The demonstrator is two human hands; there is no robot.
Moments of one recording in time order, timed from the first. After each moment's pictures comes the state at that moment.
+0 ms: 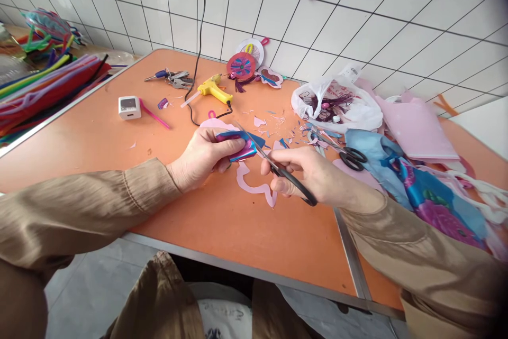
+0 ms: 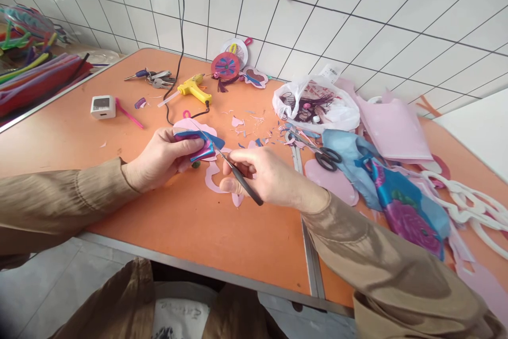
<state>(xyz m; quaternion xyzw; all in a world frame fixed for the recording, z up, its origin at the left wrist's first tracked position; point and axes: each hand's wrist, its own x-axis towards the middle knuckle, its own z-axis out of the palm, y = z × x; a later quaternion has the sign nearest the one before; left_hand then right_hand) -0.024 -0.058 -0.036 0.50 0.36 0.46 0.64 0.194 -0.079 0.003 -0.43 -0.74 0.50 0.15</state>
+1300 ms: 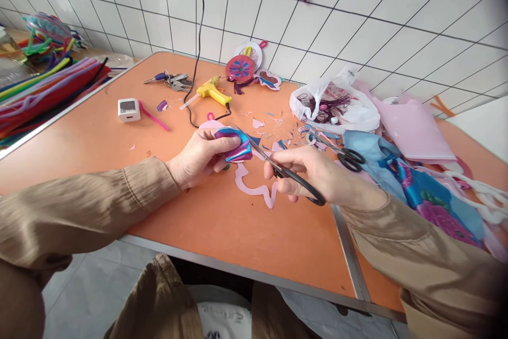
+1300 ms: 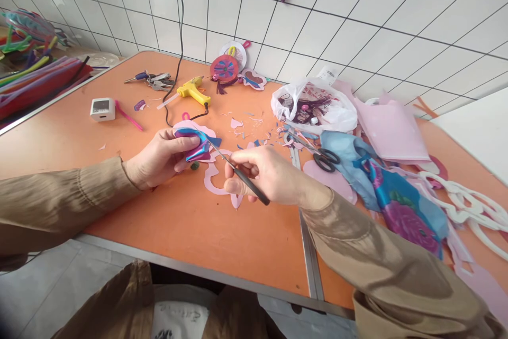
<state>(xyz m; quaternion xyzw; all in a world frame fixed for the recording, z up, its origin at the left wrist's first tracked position) -0.025 -0.054 -0.032 0.47 0.32 0.45 0.69 0.197 -0.079 0.011 -0.44 -0.70 0.54 0.13</state>
